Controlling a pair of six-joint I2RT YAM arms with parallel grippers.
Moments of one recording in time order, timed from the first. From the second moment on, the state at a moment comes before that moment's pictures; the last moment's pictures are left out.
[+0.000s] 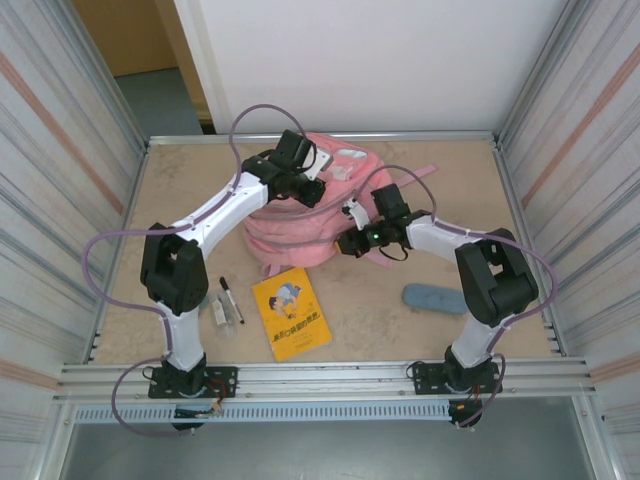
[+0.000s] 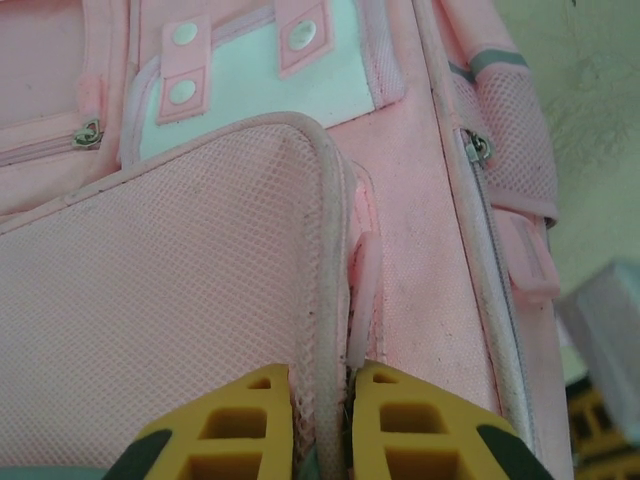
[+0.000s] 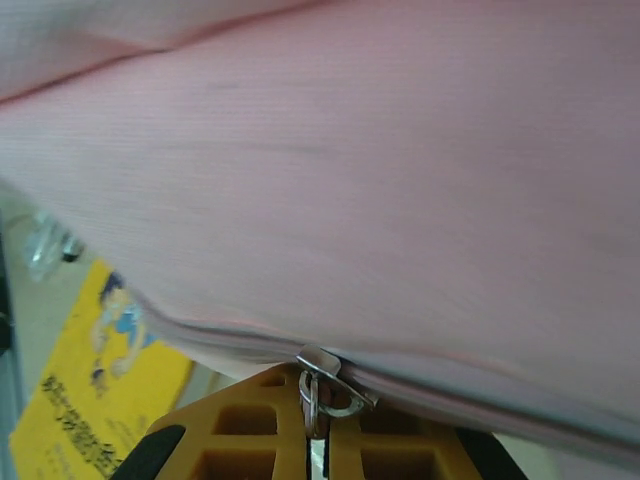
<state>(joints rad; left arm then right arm) -0.57 1.90 1.73 -0.71 0.11 0.03 0.47 1.73 1.01 -0.22 -0.69 -0.01</state>
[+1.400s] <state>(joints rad) -0.56 1.91 1.72 -0.65 0.13 -0.03 0.56 1.51 0.83 -0.07 -0.47 0.07</state>
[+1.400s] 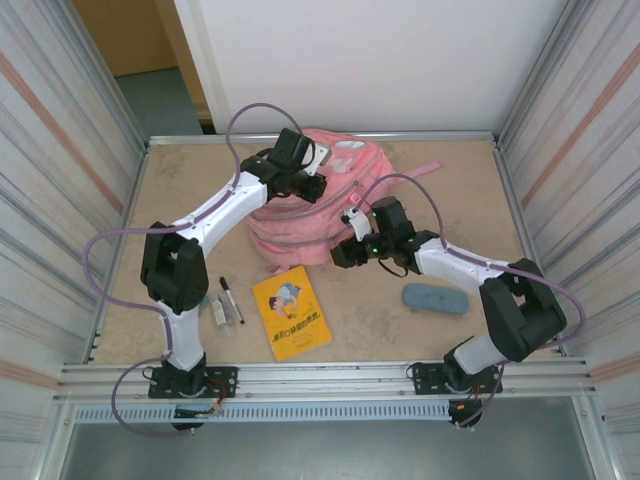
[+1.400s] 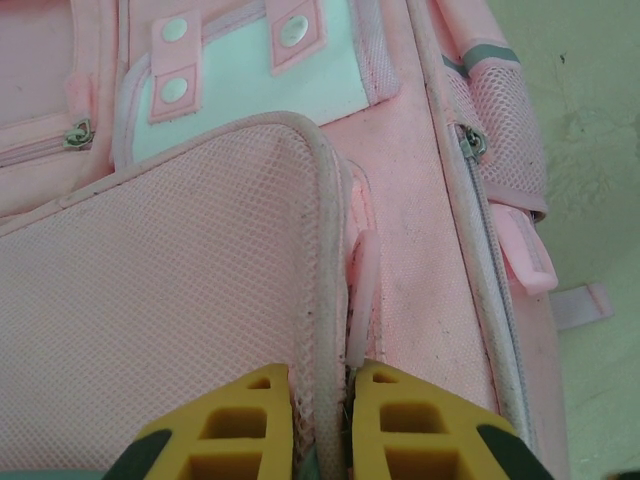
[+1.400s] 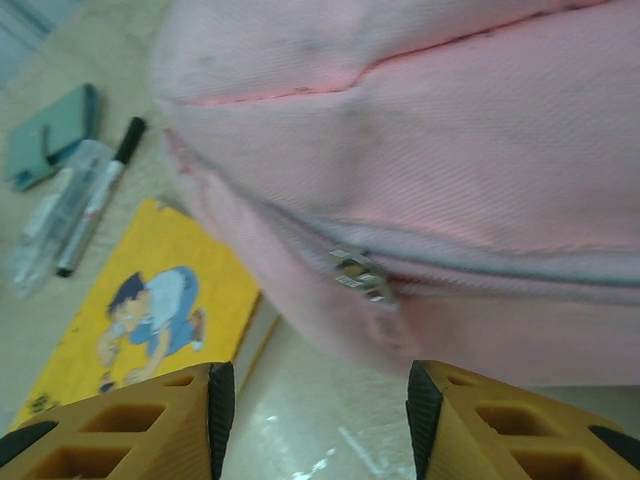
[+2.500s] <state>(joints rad) -0.60 2.00 1.71 -0.54 0.13 -0.19 0.81 1.70 0.91 0.11 -0.28 0.28</state>
